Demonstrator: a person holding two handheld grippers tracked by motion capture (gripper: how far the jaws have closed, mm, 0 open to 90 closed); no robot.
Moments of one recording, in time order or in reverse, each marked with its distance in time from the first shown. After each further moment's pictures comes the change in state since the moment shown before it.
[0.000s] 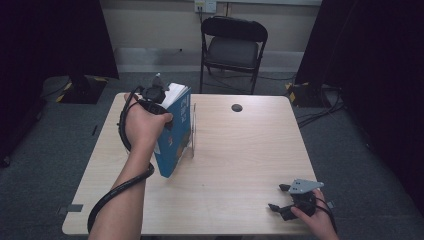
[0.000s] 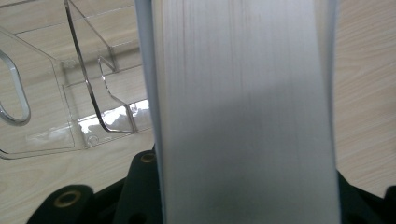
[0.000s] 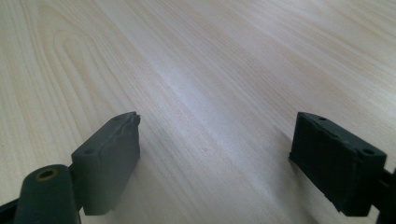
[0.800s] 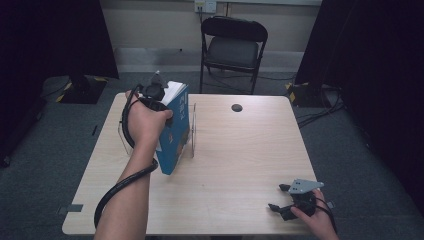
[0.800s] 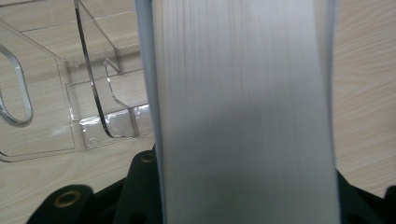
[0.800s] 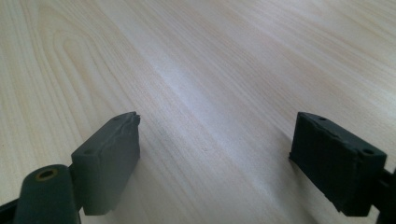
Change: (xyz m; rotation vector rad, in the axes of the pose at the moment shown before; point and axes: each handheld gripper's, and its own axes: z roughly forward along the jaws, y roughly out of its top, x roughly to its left) left arm 0.005 0.007 0.006 -0.008 0.009 -0.049; right arm 0.000 0.000 0.000 0.000 0.000 -0.001
